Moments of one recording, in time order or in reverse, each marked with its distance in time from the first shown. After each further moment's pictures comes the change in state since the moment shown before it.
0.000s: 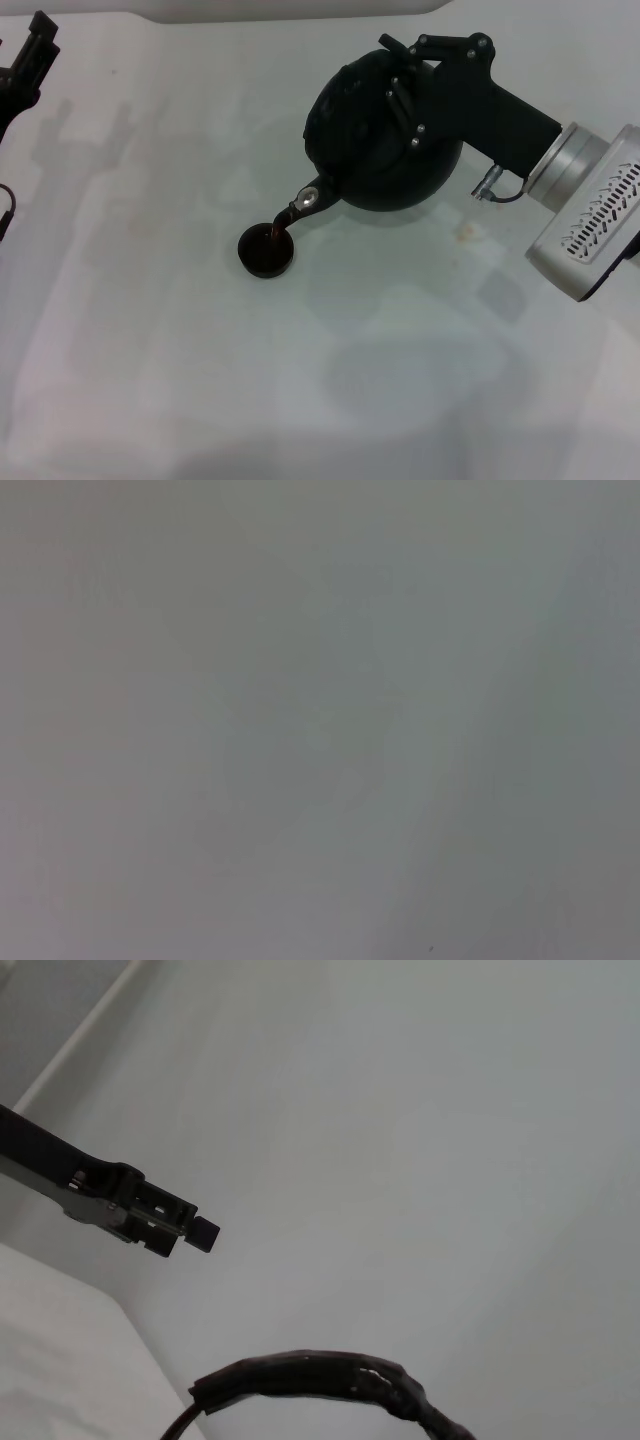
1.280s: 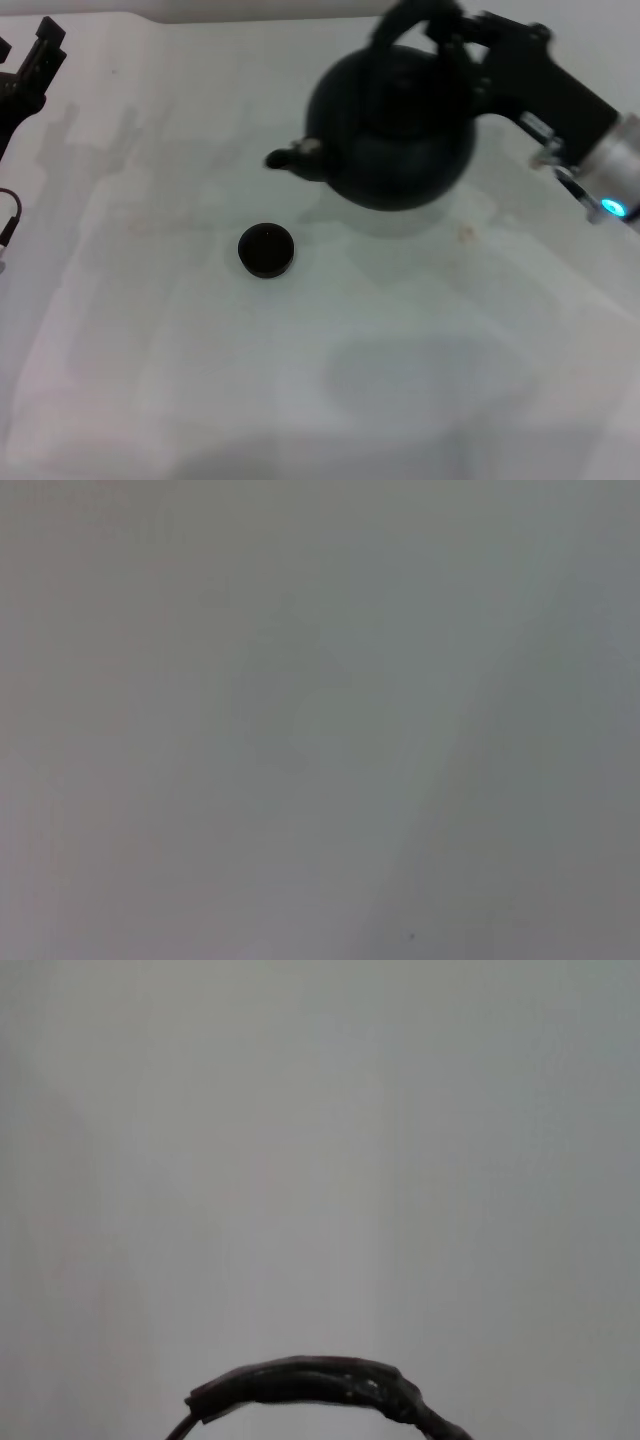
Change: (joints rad) left arm 0.008 0.002 0.025 0.001 0.002 0.009 -0.037; right arm -0.031 -0.013 0.069 0.037 0.028 -0.103 0.703
